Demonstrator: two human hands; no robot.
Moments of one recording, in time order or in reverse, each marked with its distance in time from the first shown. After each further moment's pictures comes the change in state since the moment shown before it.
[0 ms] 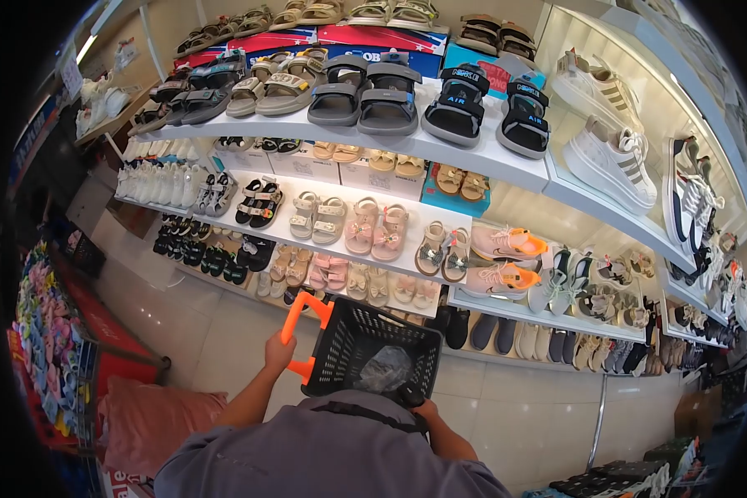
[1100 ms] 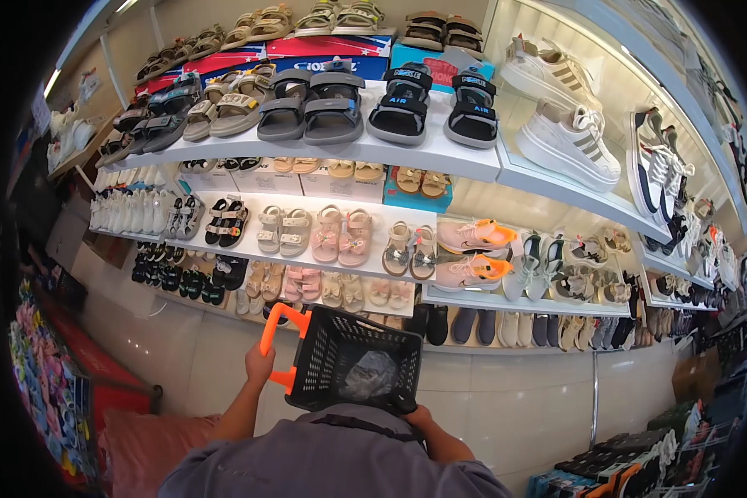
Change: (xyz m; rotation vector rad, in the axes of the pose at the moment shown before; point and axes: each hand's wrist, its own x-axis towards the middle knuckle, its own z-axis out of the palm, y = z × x) left_hand 0.008 0.003 0.000 0.105 0.052 0.059; right_hand -0.040 0.000 -0.005 0.020 0.074 0.074
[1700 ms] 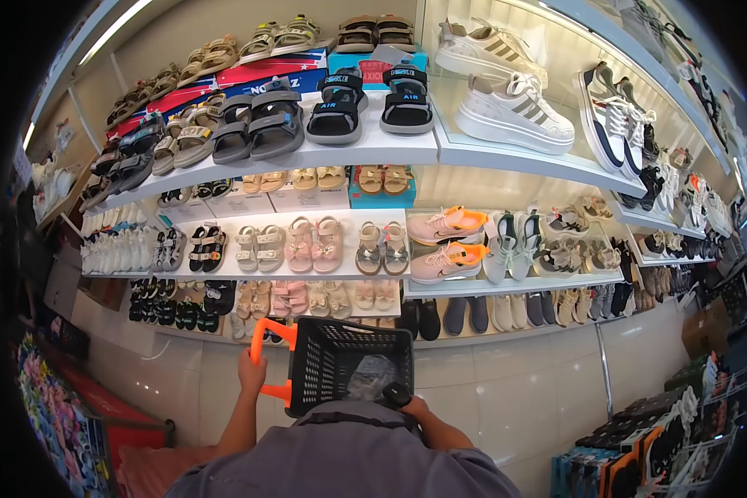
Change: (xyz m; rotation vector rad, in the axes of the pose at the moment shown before) left_hand 0.003 0.018 -0.007 0.025 0.031 0.106; right_hand 0.015 -0.006 0.001 0.016 -0.039 -0.038
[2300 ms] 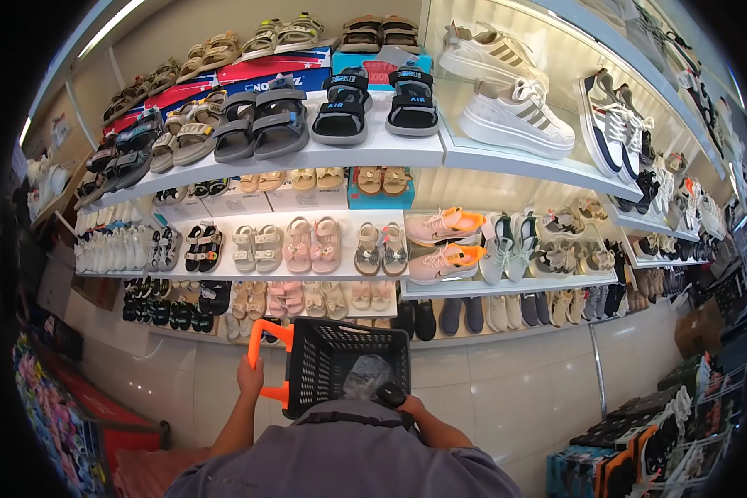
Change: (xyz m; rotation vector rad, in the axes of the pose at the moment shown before) left_hand -0.003 -0.010 0.005 0.046 -0.034 -0.094; right_hand 0.000 -0.009 0.004 -0.061 0.034 -0.074
